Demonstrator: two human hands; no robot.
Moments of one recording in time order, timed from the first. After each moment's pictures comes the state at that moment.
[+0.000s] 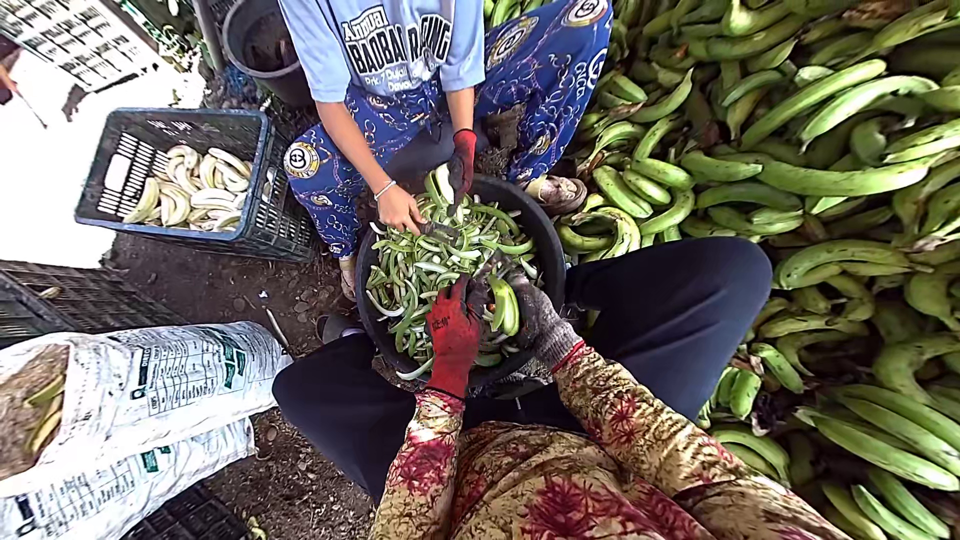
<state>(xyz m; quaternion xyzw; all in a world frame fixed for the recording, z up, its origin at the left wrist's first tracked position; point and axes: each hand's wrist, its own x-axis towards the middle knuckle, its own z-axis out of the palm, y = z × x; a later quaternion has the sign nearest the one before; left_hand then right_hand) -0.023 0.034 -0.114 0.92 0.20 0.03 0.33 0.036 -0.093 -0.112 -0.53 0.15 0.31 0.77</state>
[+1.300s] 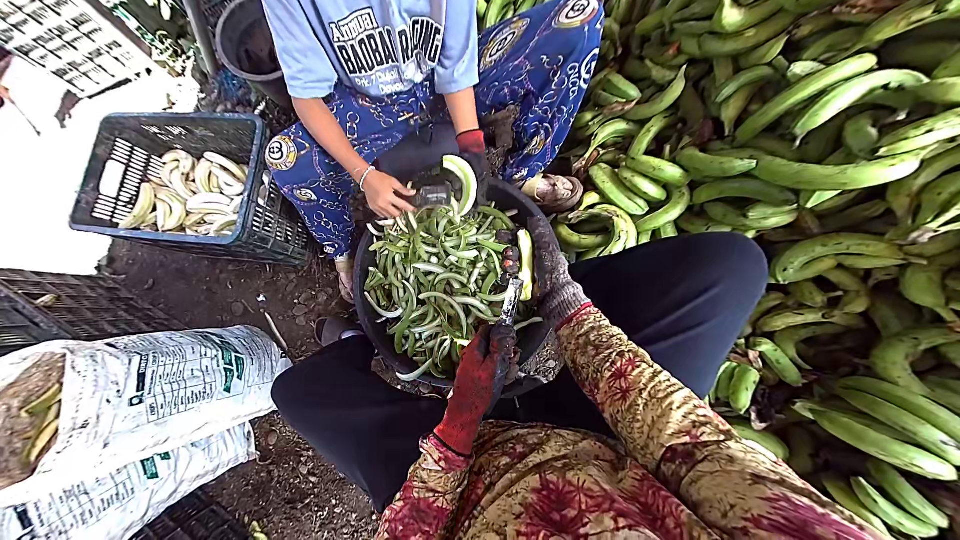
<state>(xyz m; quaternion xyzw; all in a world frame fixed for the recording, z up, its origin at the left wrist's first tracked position) -0.083 -0.006 -0.092 0.61 0.21 -0.09 0.76 0.082 -0.109 -0.096 -0.47 0.14 0.31 0.81</state>
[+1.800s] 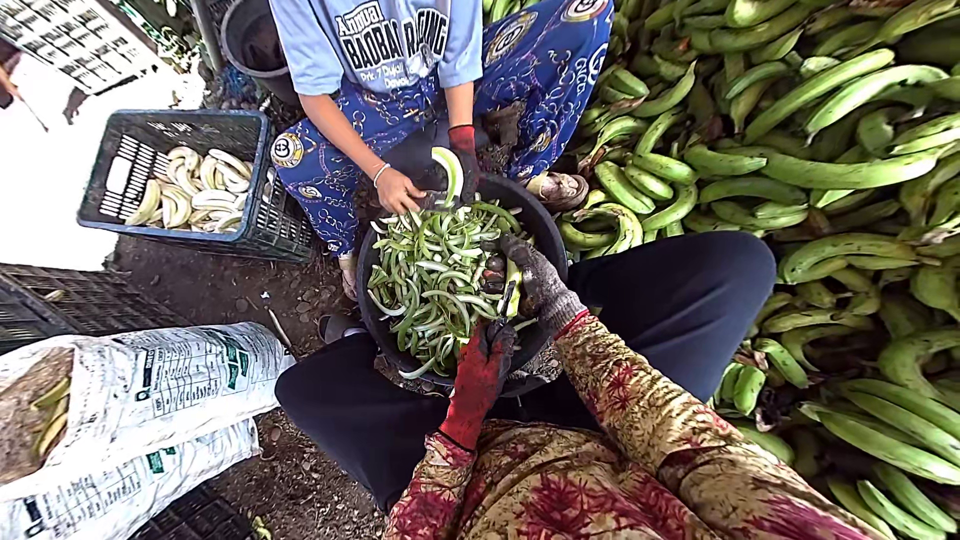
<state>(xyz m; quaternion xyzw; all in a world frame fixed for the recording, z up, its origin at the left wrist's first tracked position) -0.086 -0.001 -0.109 0.77 0.18 -0.04 0.61 0.076 -0.096 -0.101 -0.53 0.03 0.35 0.77</state>
